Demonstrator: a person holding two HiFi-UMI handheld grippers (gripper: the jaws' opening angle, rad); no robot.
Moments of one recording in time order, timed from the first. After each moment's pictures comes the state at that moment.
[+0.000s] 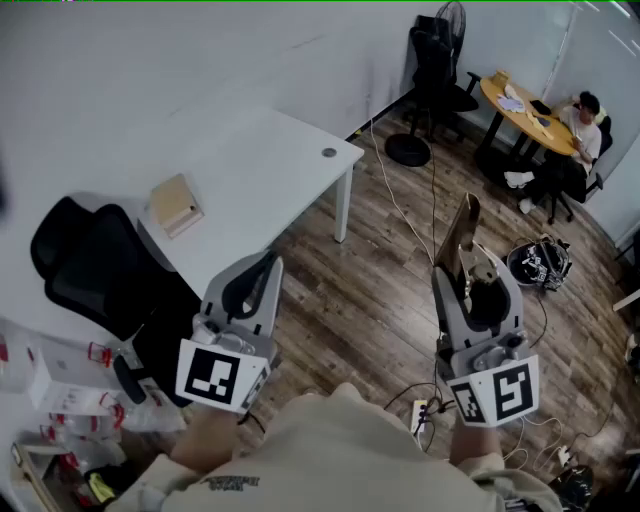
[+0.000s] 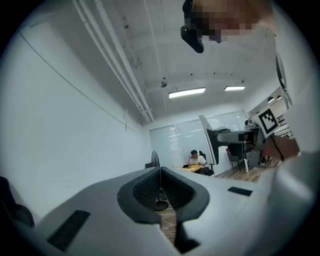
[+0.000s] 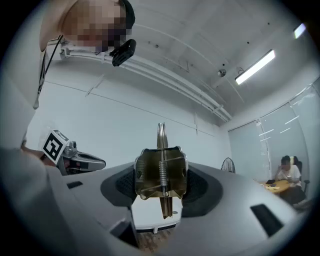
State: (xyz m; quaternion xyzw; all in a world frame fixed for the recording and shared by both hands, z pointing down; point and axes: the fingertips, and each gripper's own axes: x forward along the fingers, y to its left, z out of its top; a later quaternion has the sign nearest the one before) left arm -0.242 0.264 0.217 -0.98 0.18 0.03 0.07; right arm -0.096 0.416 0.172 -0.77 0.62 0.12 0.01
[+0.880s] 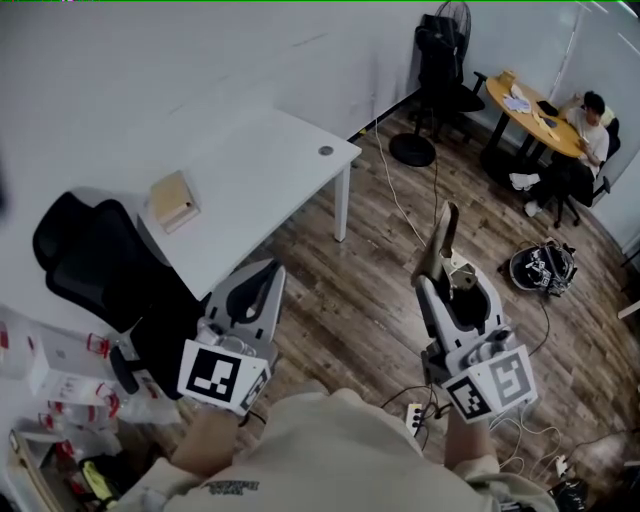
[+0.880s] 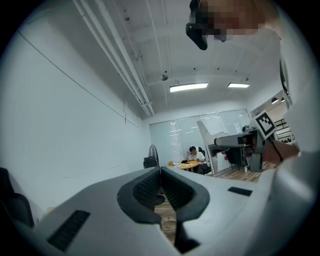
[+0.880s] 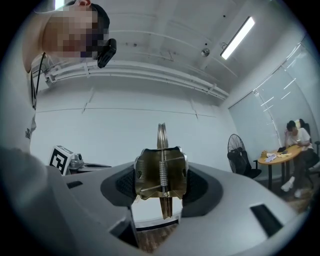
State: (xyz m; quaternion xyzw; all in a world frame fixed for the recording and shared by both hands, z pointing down) left arm -0.204 0.301 0.242 -0.98 0.18 0.00 0.07; right arm -0.058 0.437 0.213 -0.74 0.67 0.02 0.08
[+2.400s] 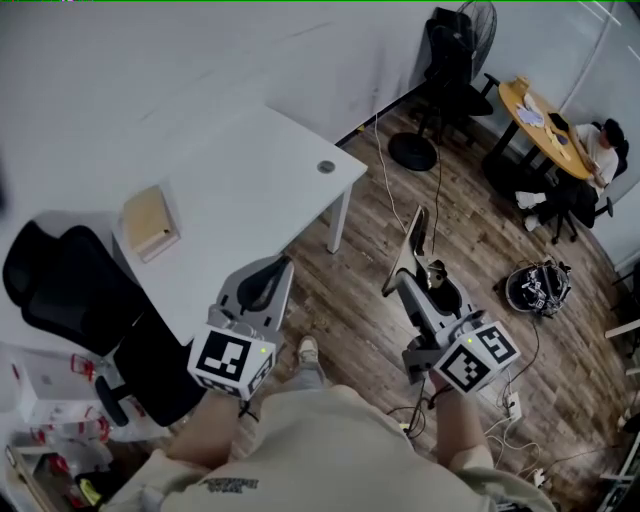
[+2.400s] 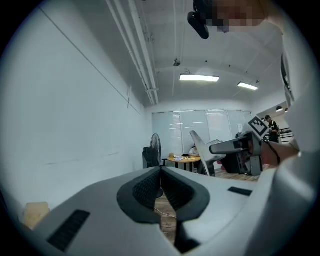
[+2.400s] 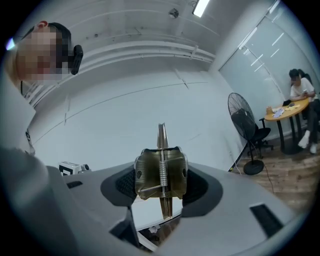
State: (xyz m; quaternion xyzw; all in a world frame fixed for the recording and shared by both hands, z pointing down) left arm -0.090 0.131 0.299 -0.99 0.16 -0.04 0.01; right arm 0.047 0.244 0.288 -0.70 0.69 -0.16 0.13
